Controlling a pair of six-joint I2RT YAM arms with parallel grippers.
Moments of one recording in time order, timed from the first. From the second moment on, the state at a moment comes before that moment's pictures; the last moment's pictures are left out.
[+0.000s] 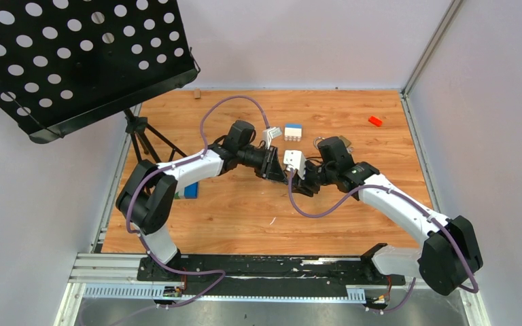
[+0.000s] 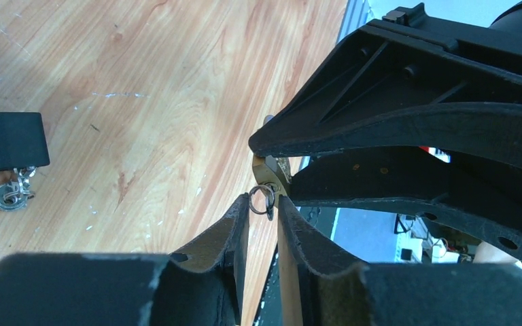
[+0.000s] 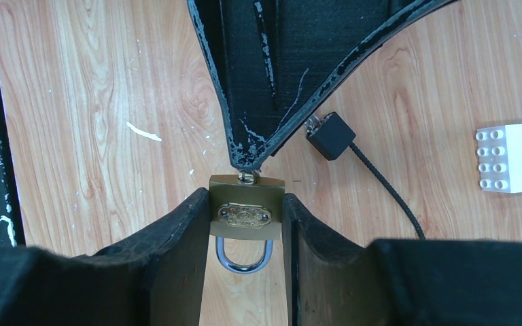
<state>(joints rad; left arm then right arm) -0.63 1.72 1.09 -0.02 0.90 -0.42 0.57 1.24 0.86 -0.41 -0.55 -0.67</state>
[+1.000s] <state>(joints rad) -0.65 1.78 1.07 0.06 0.88 -0.50 0.62 1.27 0.86 -0.43 -0.43 -0.65</state>
